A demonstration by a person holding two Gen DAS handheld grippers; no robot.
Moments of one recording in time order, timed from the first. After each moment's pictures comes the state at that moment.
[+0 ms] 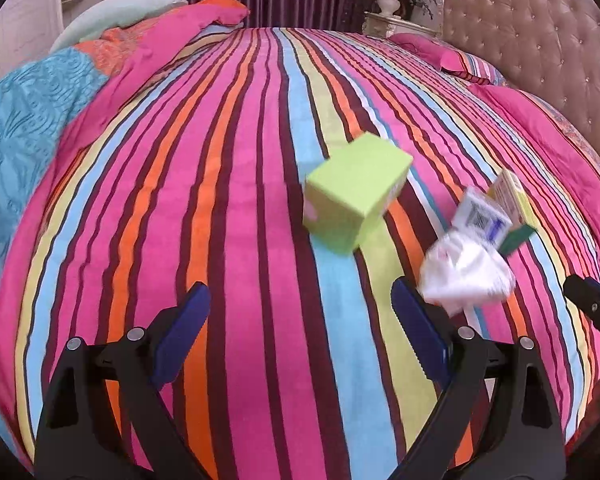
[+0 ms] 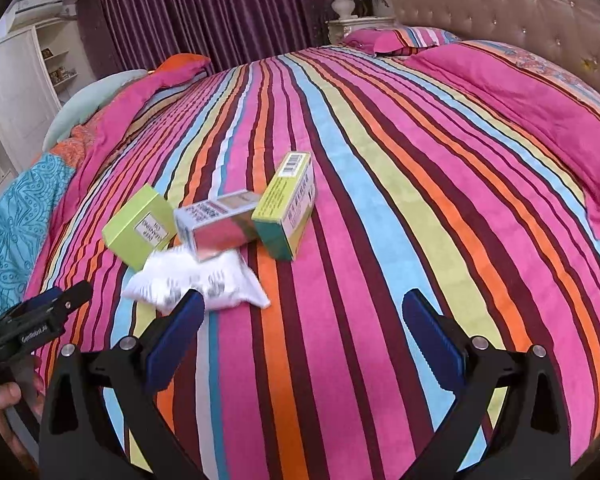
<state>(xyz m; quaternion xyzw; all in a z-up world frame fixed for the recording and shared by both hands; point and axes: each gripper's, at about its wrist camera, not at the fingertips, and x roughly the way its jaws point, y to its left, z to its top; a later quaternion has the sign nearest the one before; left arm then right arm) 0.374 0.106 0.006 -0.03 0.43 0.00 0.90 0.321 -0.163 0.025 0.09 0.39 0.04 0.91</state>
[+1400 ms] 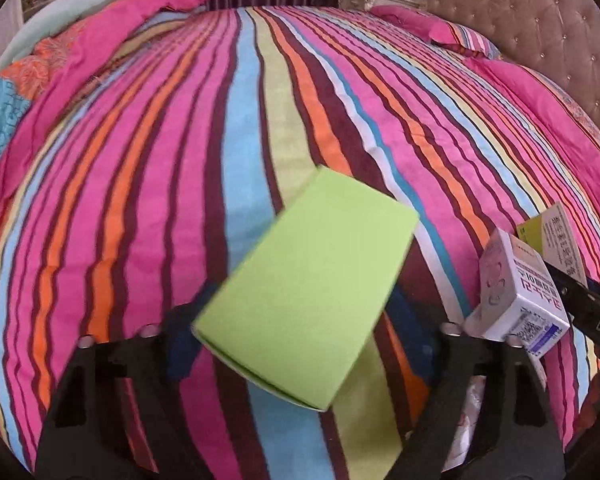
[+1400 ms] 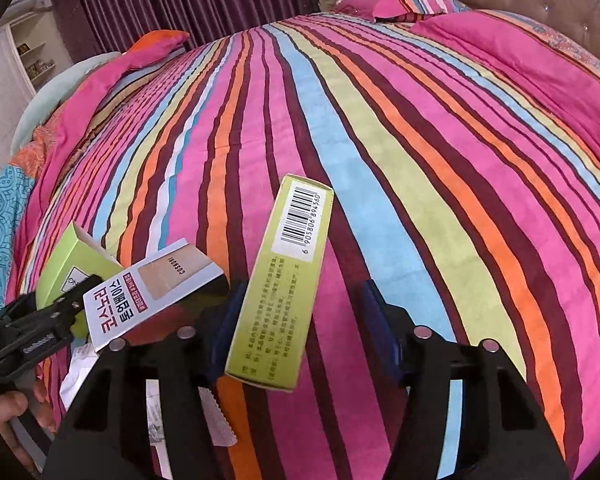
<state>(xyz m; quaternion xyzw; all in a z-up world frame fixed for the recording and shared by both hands) 0.484 0.063 -0.028 -0.01 0.47 -0.04 0.88 0.412 -0.169 -0.007 0.10 0.45 0.03 0.89</state>
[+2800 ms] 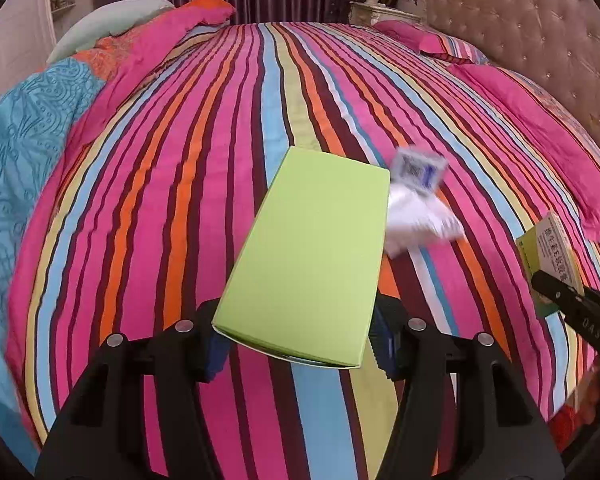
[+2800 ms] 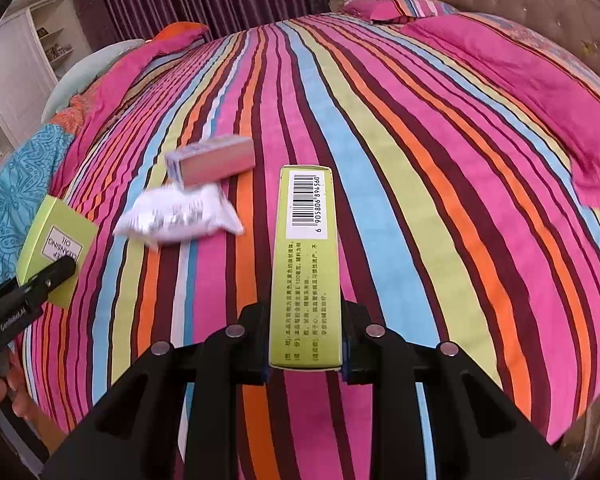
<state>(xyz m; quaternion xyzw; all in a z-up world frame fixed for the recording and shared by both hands) 0.305 0.063 0.025 -0.01 0.45 -0.01 0.89 0.272 -0.187 0.016 0.08 0.45 0.04 0.89</state>
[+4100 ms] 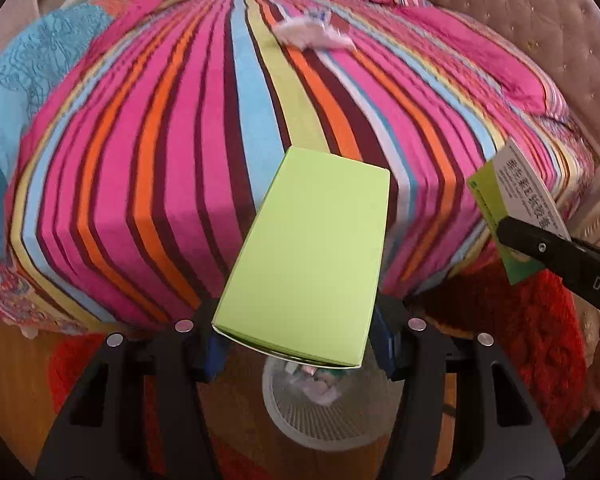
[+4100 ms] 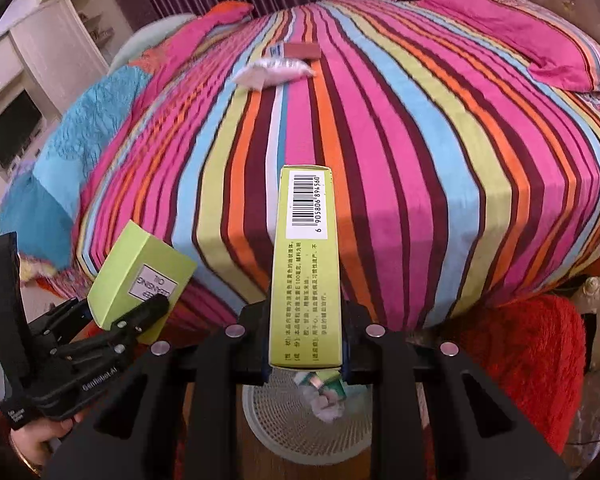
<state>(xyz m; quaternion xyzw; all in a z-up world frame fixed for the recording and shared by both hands) 0.045 0.025 -0.030 -0.01 0.50 -0.06 0.86 0.051 -0.160 -0.003 0.09 0.48 0.11 0.86</state>
